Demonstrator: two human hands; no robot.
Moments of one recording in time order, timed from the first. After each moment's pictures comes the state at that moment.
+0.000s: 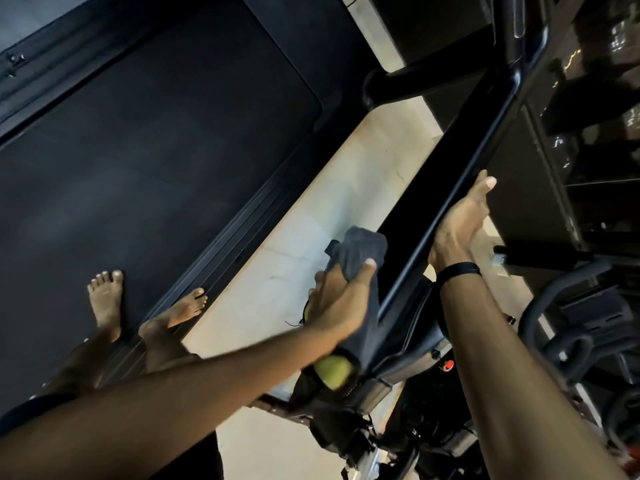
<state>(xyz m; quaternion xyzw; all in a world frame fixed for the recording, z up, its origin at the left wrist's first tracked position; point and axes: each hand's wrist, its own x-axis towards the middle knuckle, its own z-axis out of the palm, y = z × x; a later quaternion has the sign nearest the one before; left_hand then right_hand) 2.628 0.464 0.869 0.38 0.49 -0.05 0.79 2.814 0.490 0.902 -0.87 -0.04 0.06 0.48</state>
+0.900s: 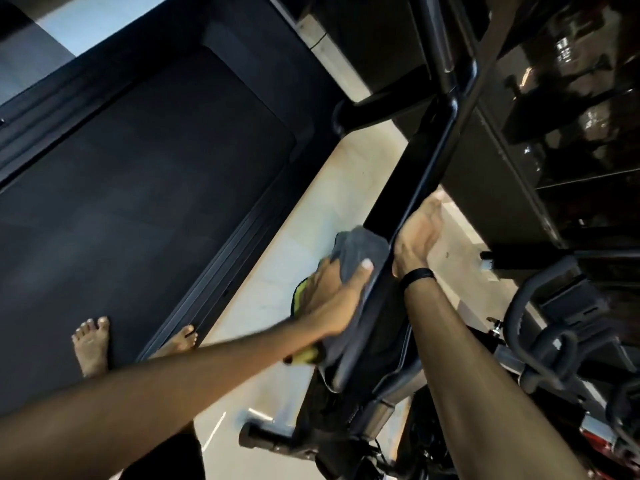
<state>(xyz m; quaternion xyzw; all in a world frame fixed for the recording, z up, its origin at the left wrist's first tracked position) 2.662 0.488 0.866 0.57 0.39 0.00 0.72 2.816 0.493 0.902 -0.90 -0.05 0.01 0.43</state>
